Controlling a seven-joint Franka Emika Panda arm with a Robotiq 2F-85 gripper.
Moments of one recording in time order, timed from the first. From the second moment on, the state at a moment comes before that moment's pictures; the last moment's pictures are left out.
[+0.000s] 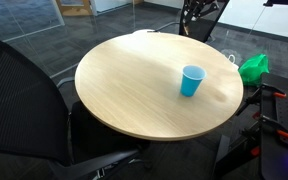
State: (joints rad) arm -0.01 -0.06 0.01 -2.37 0.41 2.66 -1.72
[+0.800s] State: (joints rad) arm 0.02 0.18 0.05 -2.10 -0.14 2.60 -1.21
